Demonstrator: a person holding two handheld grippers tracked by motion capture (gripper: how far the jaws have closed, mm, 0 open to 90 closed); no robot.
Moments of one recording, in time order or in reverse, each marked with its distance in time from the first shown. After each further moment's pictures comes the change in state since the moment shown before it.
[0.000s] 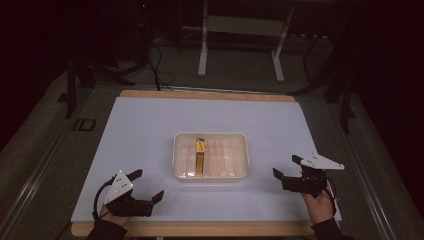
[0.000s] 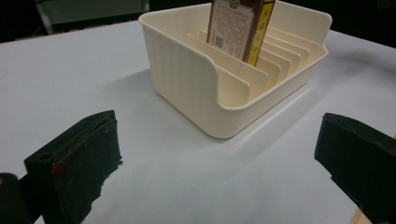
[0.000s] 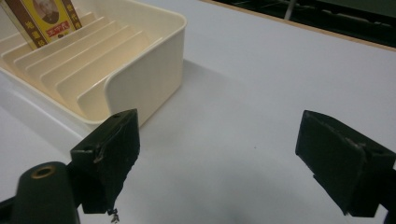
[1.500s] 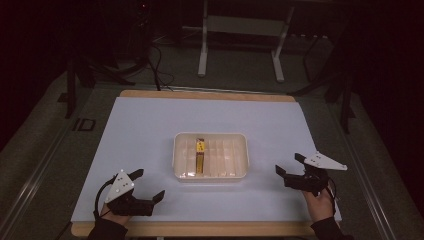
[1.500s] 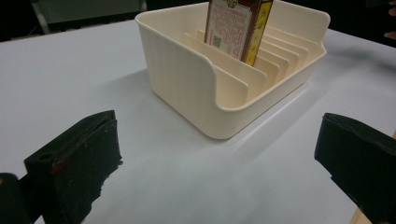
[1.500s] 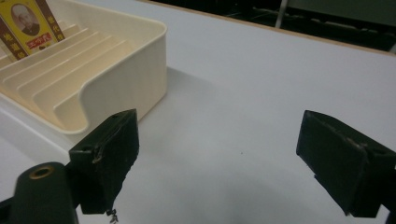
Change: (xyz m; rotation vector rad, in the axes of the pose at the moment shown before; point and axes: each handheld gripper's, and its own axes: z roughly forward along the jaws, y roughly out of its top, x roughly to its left) left arm 0.001 0.001 0.002 0.003 -0.011 0.002; right arm -0.013 -0.008 0.008 -0.048 -0.018 0.028
